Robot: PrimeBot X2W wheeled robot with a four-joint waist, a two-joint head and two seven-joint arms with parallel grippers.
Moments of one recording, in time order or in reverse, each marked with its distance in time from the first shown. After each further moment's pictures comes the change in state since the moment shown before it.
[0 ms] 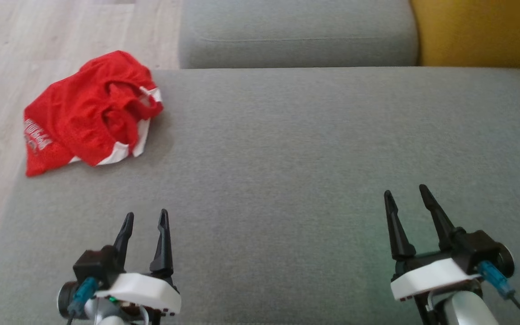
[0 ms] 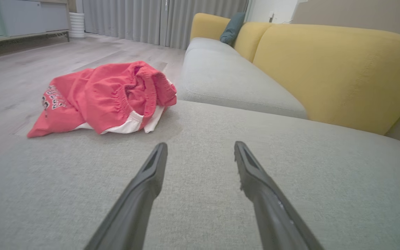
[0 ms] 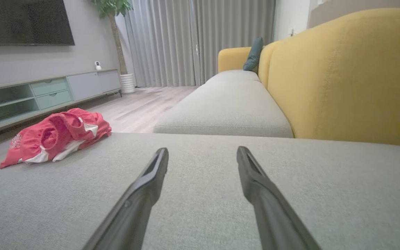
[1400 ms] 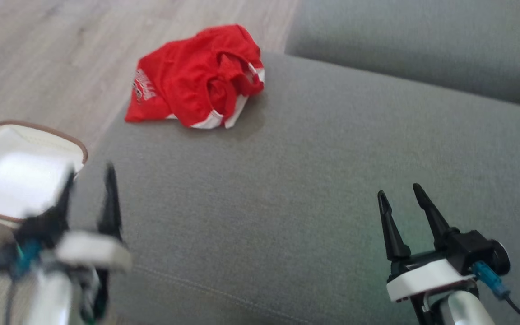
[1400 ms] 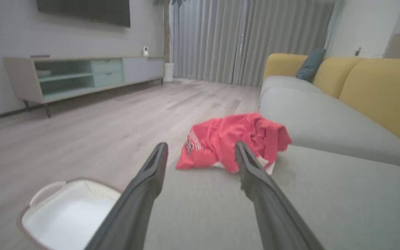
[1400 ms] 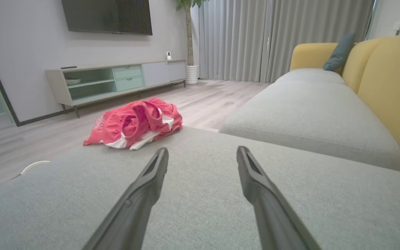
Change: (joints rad) left arm -0.057 0.073 0.122 -0.034 0.050 -0.042 0.000; right arm 0.003 0.000 0.025 -0.012 -0.003 0.000 0.000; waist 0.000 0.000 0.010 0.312
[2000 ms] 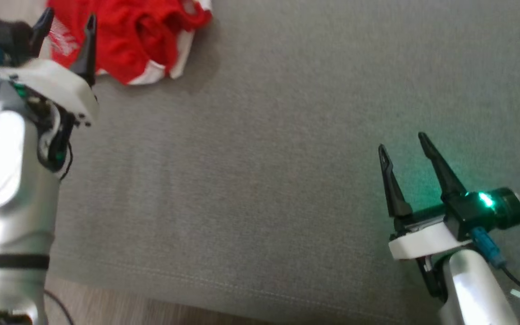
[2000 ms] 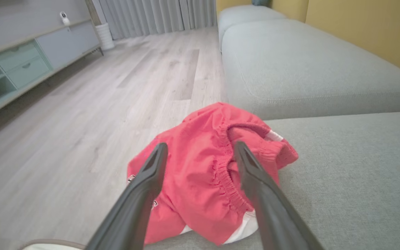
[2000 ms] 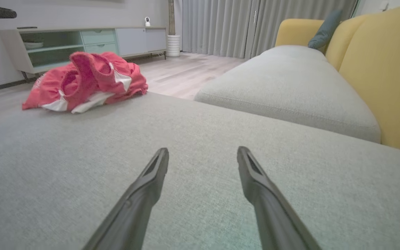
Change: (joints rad) left arm -0.712 0.148 -0.111 0.367 -0.013 -0.123 0.222; right arm -0.119 -0.002 -0.025 -0.068 -0.181 0.000 0.000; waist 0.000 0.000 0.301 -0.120
